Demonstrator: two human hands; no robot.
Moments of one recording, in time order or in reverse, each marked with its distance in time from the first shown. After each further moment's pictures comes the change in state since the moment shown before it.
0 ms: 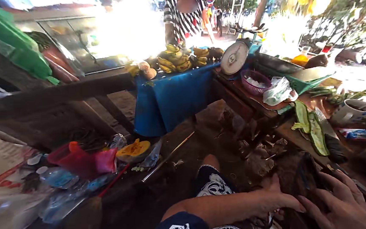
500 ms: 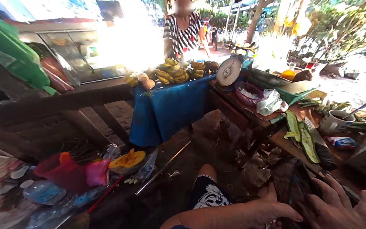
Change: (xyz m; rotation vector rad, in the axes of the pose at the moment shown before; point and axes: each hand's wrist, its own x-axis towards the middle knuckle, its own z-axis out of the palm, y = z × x) left_hand -0.007 0.001 0.001 -0.022 -0.061 0.054; right_hand 0.003 -0.002 0.006 -0.098 0.041 -0.016
